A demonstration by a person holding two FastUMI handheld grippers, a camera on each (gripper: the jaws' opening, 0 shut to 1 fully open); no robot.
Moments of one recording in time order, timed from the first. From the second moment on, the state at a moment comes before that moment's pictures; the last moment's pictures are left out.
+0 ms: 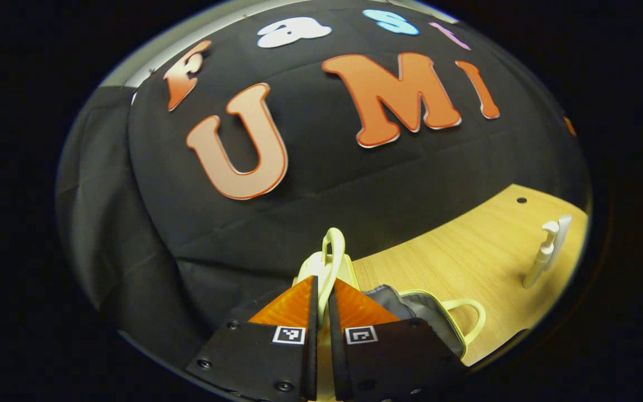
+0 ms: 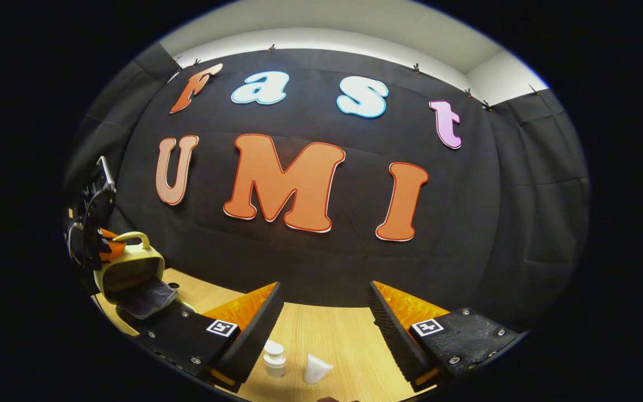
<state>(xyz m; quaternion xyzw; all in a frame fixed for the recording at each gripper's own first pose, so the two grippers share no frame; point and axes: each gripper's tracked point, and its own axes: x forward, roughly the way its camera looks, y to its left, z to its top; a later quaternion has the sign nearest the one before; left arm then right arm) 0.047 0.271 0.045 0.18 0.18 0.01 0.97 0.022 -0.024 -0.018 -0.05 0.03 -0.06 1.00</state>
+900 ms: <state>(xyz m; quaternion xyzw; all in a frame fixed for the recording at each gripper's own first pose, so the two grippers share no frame) 0.031 0.475 -0.043 0.02 0.27 0.17 0.95 0.021 0.026 0.003 -0.07 0.03 -0.08 0.99</state>
